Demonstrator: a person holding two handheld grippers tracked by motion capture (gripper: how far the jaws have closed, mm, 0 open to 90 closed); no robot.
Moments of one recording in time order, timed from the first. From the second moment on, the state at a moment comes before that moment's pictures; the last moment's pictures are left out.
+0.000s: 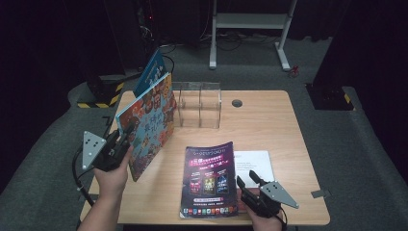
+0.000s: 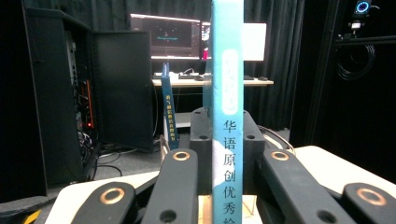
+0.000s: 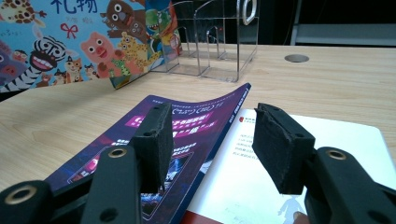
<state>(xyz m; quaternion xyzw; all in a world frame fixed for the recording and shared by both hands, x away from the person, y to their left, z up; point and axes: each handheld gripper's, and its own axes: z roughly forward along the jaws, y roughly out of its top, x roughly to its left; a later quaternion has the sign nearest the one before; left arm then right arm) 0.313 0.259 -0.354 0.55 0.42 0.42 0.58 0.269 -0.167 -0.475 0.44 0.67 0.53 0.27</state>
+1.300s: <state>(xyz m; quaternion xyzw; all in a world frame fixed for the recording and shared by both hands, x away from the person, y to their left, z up) 0.381 0.229 -0.352 0.54 0.44 0.44 0.56 0.269 -0.169 -0.474 0.44 0.67 0.54 0.27</state>
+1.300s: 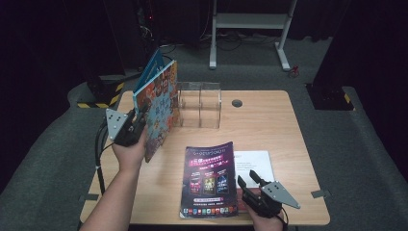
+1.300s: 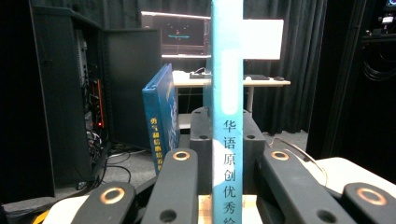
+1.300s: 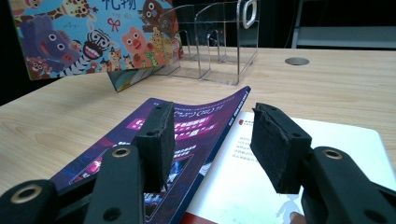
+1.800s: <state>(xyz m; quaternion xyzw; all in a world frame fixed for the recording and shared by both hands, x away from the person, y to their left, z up) 0.401 0.221 -0.352 0.53 0.45 0.45 0.56 0.269 -0.171 -0.474 0.44 0.67 0.54 0.27</state>
